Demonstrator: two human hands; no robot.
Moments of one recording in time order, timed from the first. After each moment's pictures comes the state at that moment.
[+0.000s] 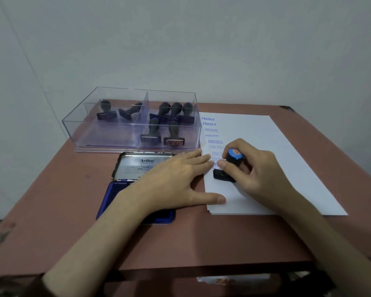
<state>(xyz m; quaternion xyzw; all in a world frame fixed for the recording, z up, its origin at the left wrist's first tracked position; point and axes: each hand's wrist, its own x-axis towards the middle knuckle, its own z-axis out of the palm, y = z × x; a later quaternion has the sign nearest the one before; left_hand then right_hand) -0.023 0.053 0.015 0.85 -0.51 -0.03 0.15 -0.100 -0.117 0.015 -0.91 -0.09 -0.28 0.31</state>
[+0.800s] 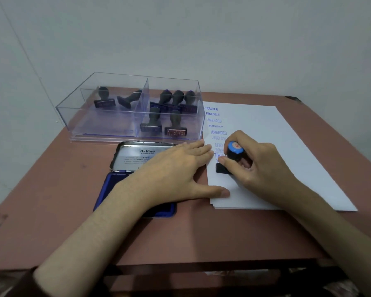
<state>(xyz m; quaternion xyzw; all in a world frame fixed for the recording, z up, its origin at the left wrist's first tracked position) -0.026 0.053 0.021 0.85 -0.51 -0.02 0.13 -0.095 -0.116 0.011 -0.92 -0.11 -0.26 0.26</state>
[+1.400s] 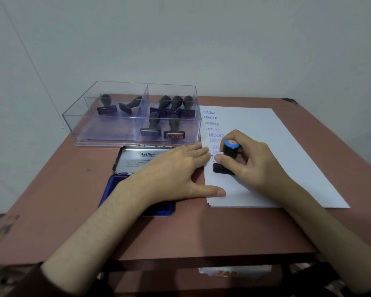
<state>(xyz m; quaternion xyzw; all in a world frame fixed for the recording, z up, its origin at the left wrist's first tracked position) -0.027 0.053 0.023 0.86 -0.50 -0.02 0.12 -0.094 -0.119 0.013 -0.90 -0.07 -0.21 0.38</state>
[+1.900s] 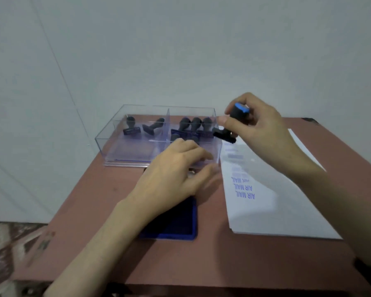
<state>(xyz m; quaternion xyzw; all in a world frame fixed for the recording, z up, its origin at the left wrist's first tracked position) -0.011 0.086 0.042 0.83 -0.45 0.17 0.27 -0.042 -0.095 0.084 -0.85 -0.05 -0.29 0.44</state>
